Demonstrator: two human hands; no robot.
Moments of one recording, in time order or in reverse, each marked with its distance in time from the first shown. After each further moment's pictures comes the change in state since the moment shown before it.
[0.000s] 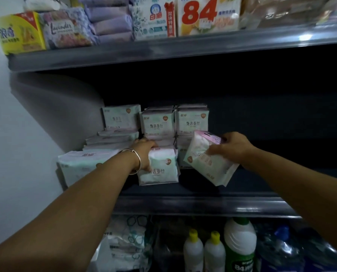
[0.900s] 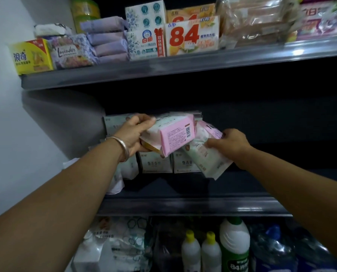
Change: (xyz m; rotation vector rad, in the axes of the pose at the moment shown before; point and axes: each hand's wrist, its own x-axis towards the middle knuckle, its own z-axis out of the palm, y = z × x) left_hand -0.046 0.041 -0.072 -1.488 0.150 -0.098; right_hand -0.020 -0.012 -0.021 0.108 0.140 -0.032
